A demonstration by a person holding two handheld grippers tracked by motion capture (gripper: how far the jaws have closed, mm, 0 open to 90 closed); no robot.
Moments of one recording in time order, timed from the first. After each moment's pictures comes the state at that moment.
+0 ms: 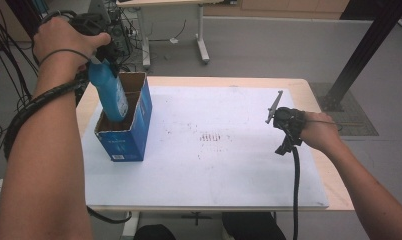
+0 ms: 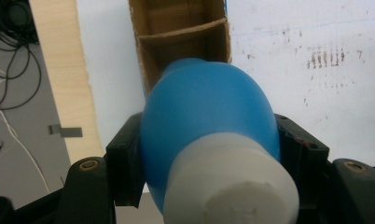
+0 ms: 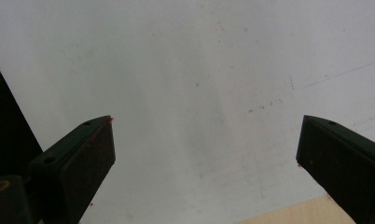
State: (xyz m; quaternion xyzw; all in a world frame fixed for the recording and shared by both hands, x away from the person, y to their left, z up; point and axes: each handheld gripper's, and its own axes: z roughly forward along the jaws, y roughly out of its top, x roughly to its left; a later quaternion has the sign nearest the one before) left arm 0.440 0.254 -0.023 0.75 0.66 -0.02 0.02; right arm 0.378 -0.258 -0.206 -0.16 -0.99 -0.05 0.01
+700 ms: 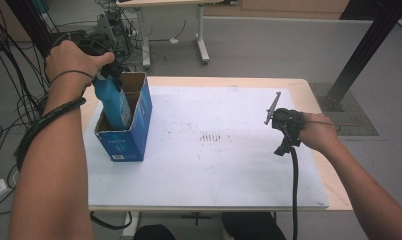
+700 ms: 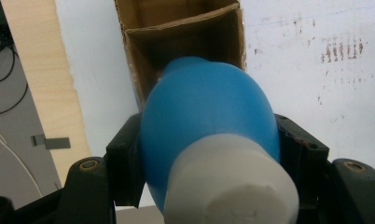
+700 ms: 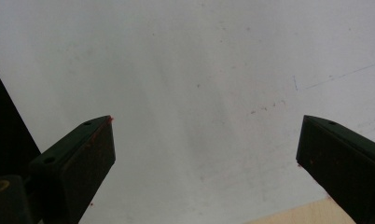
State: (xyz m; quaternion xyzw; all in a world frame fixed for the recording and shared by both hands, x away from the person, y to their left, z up) left arm 0.444 0.263 -0.070 0.75 0.65 -0.04 0.02; right arm 0.380 -0.255 -0.210 -0.16 -0.99 -0.04 0.02
